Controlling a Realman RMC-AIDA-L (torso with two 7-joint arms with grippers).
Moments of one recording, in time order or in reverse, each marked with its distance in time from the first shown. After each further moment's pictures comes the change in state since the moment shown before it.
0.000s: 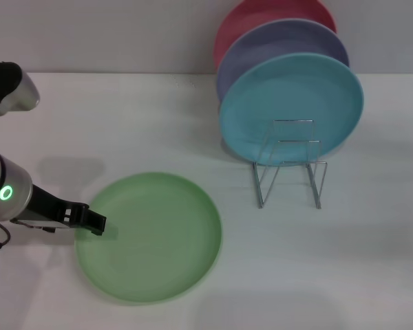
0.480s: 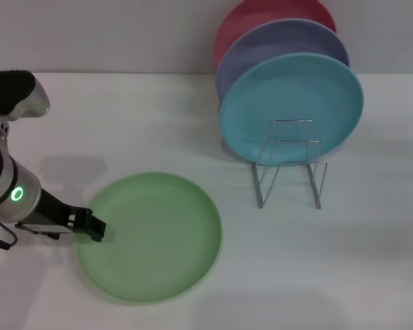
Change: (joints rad) left arm -0.057 -0.001 0.002 0.121 0.017 0.025 -0.014; right arm 0.000 -0.008 0.001 0.001 0.000 -0.004 0.004
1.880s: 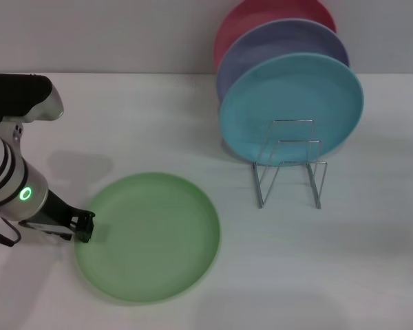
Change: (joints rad) left arm -0.053 0.003 0.012 0.090 0.017 0.025 0.047; right arm 0.011 -0.002 0.000 0.006 0.000 -0.002 0.001
